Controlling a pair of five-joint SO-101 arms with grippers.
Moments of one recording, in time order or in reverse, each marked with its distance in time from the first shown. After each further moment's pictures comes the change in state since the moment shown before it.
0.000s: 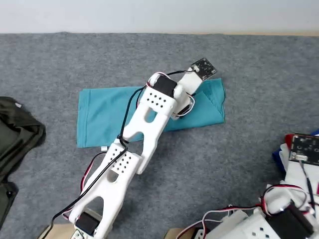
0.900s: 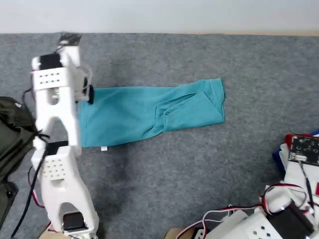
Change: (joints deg) left arm -39.7 -31.2 38.5 1.0 11.1; right arm 0.0 0.0 2.1 0.0 0.0
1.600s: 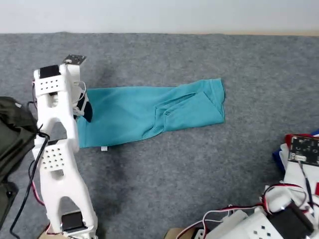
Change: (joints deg) left arm -3.2 14.2 -3.4 -1.5 -11.1; right arm 0.0 0.0 0.3 0.0 0.0
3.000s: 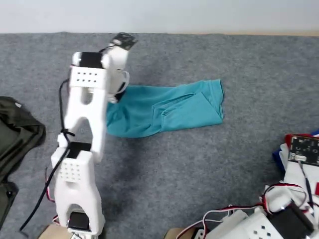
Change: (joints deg) left arm 20.9 -17.1 3.9 1.7 1.1; right arm 0.0 0.0 0.0 0.0 0.0
